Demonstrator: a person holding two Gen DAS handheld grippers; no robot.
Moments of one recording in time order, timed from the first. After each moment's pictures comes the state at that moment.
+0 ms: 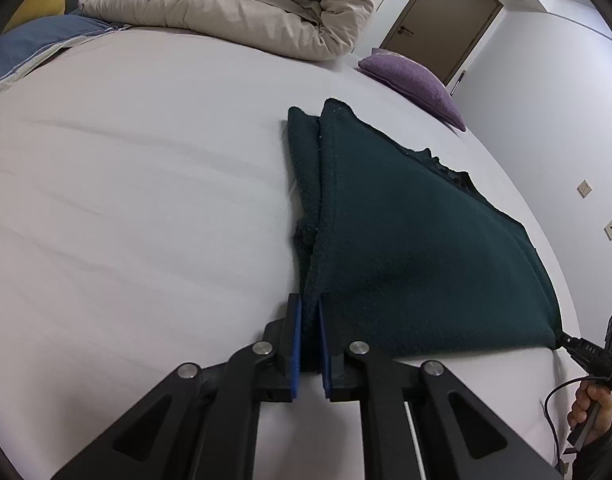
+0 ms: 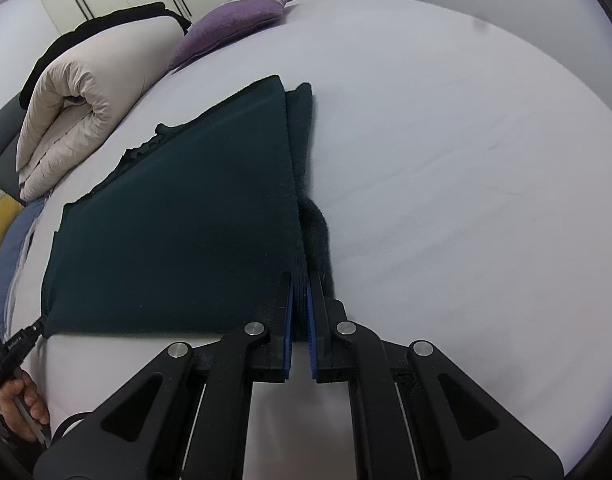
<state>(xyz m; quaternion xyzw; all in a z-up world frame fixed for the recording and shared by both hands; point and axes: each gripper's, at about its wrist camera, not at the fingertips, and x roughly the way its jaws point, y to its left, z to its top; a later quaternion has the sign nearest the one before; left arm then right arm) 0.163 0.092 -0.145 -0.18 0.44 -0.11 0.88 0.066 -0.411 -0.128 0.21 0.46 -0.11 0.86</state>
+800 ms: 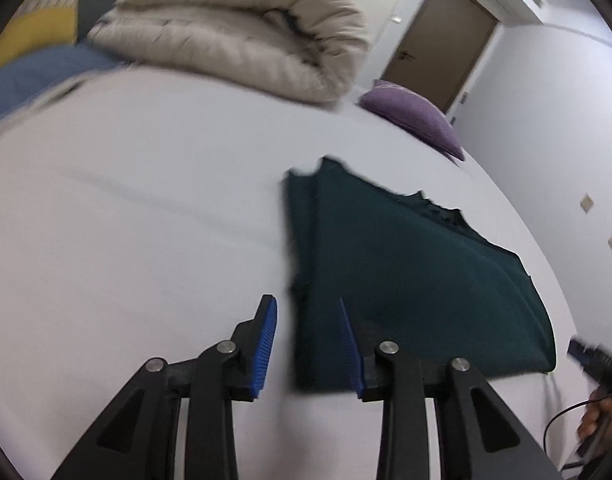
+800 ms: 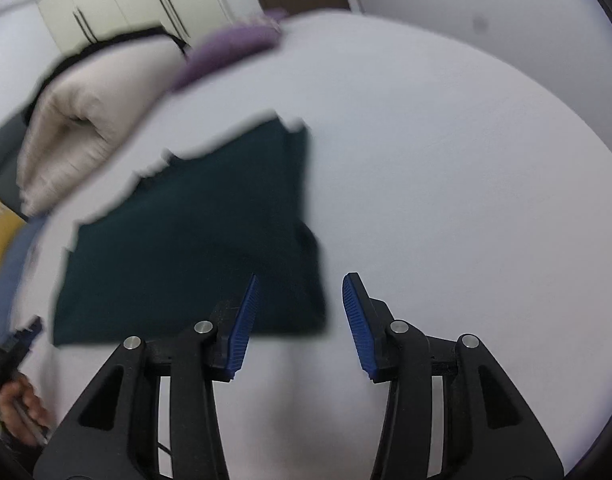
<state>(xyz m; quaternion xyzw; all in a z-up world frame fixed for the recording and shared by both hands) 0.158 0.073 -0.089 -0.15 0.38 -0.08 0.91 0.057 -0.410 -0.085 0.22 0.42 -0.12 0.87</state>
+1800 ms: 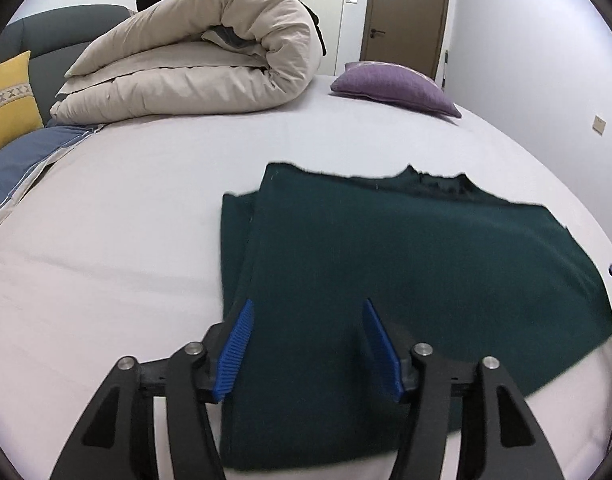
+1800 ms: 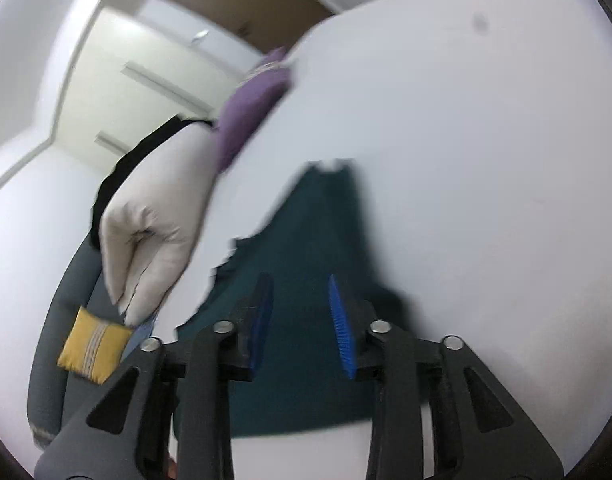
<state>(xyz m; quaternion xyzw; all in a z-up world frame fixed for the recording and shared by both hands) 0.200 0.004 -0.101 -0.02 0.38 -0.07 0.92 0.116 -0.450 -0.114 0.45 0.30 -0.04 0.84</state>
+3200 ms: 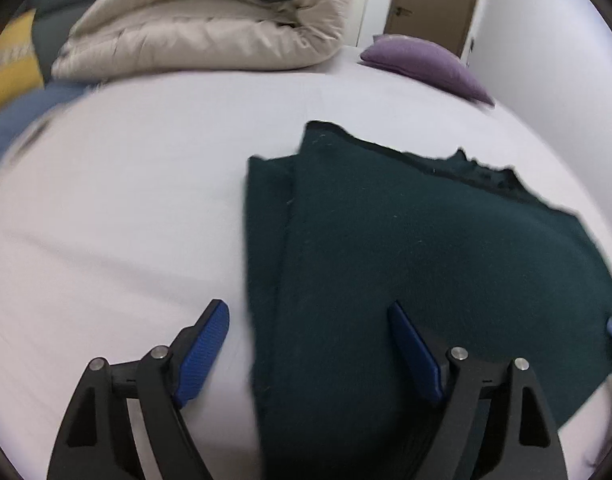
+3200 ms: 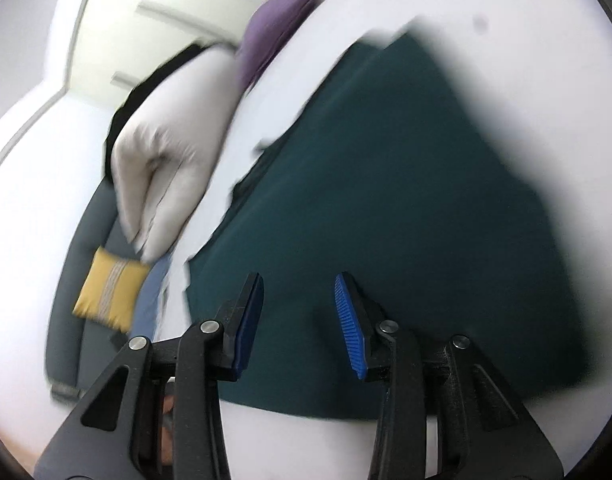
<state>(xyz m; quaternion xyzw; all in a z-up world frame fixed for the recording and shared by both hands) 0.239 0.041 -0.138 -0.07 0.43 -0.05 0.90 0.171 -0.386 -0.187 0.46 0.38 0.04 0.80</state>
